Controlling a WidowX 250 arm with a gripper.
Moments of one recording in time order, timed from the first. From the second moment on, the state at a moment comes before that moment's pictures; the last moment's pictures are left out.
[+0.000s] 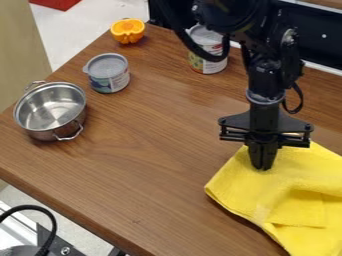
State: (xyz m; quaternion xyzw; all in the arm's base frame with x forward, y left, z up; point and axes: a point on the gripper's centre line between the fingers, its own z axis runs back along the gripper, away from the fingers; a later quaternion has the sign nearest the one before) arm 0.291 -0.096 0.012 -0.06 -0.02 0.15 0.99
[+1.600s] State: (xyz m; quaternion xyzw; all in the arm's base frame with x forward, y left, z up) arm 0.319 0.023 0.011 0.00 -0.11 0.13 0.99
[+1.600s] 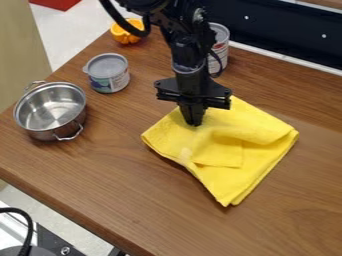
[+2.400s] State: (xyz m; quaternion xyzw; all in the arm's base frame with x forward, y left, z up) arm 0.293 0.068 0.008 0.01 -0.10 0.08 0.99
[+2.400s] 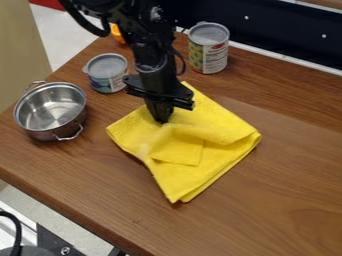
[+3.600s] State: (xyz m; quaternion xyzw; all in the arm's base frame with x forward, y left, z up) arm 0.298 0.048 0.051 -0.03 -0.09 0.13 0.99
